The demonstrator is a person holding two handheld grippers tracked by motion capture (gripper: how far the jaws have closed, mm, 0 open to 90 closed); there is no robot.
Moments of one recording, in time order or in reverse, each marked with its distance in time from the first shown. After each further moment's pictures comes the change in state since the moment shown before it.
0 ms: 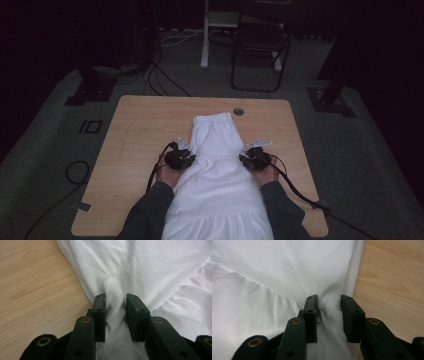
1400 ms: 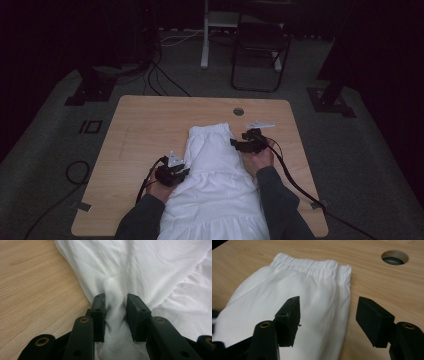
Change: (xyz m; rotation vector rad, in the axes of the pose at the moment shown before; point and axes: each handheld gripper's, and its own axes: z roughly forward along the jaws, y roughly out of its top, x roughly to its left) left arm -0.014 -0.039 -0.036 -0.015 -0.033 0.037; right arm -0.011 0.066 0.001 -0.113 0.137 0.106
